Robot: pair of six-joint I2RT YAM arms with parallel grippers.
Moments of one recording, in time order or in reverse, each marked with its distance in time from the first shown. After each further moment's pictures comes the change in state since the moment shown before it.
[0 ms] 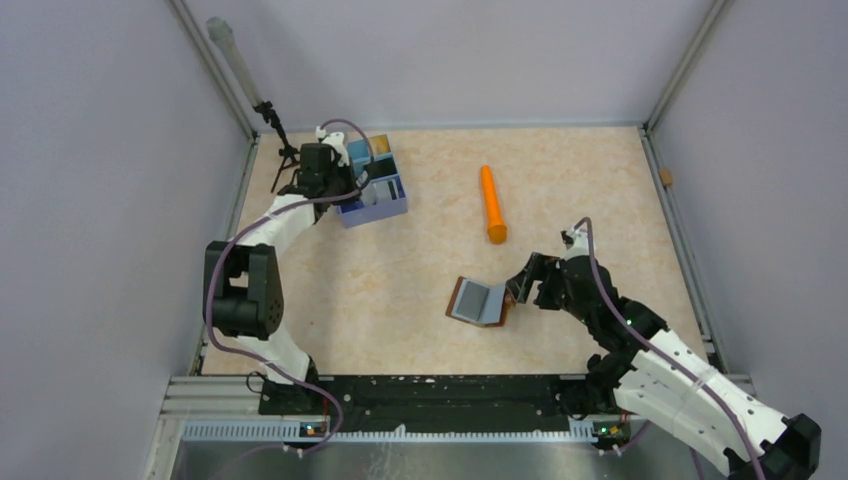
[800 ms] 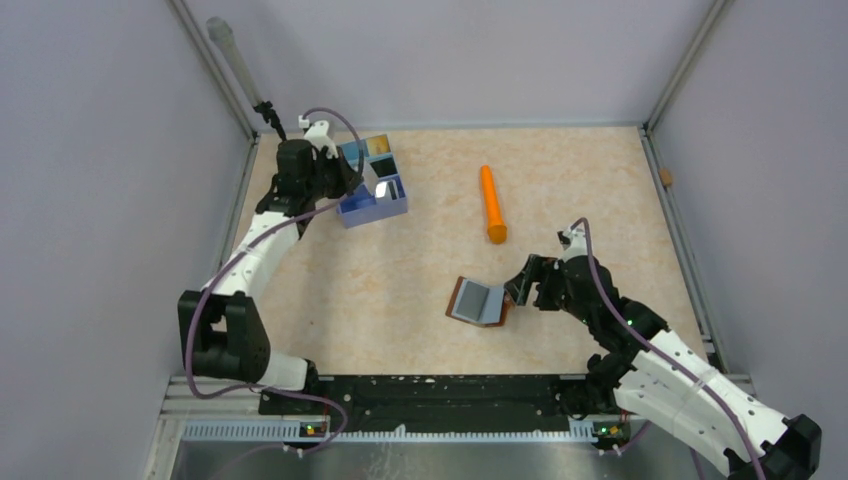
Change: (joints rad) left arm 0.006 -0.245 -0.053 0.021 0.121 -0.047; right arm 0.000 -0.007 0.002 0.000 -0.034 -0.030
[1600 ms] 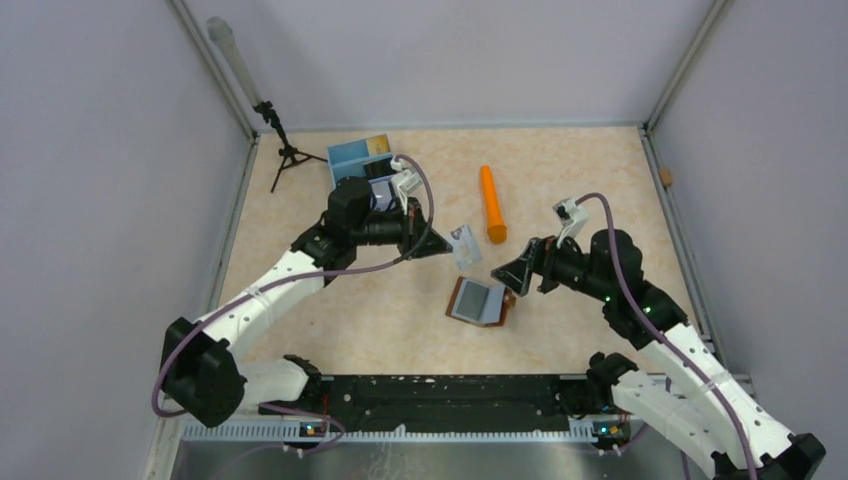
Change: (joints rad) left arm -0.437 -0.228 -0.178 0.106 0.502 -0.146; right arm -0.123 0.035 0.191 0.071 -0.452 -0.167
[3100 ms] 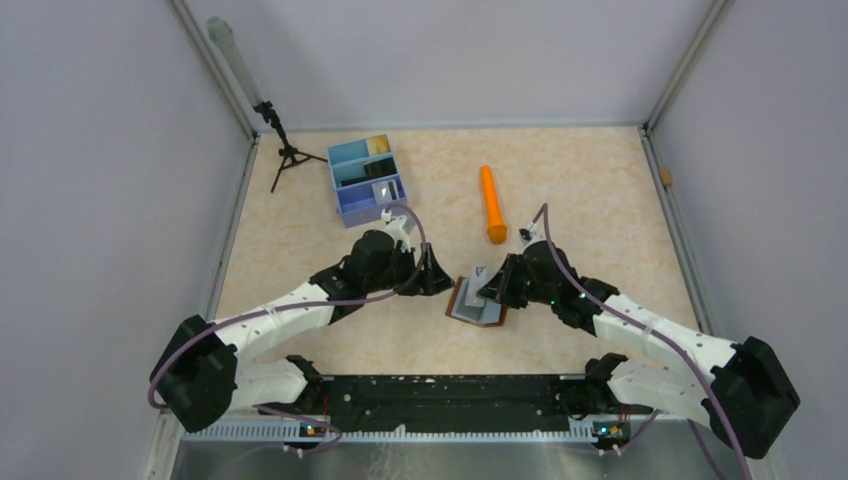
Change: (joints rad) left arm -0.176 -0.060 -0.328 0.040 -0.533 -0.321; right arm 0.170 0.325 -0.158 0.201 0.182 0.458
